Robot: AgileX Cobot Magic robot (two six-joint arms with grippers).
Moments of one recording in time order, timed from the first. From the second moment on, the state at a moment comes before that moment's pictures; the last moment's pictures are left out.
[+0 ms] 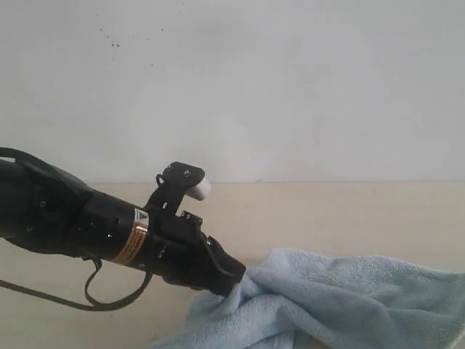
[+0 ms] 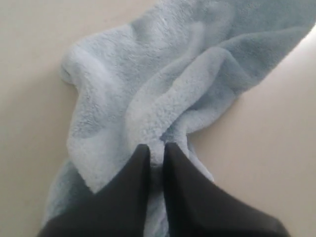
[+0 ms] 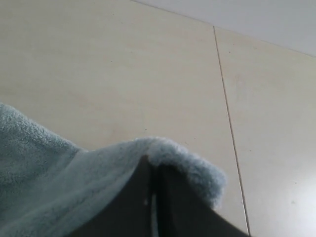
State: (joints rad) left arm -0.52 1.80 -1.01 1.74 -0.51 -1.66; right arm 0.04 1.22 -0.98 -0.53 0.67 0.19
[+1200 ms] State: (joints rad) left arm -0.51 1.52 -0.49 1.75 -0.06 -1.52; right arm 0.10 1.22 -0.98 -0.46 0.62 0.15
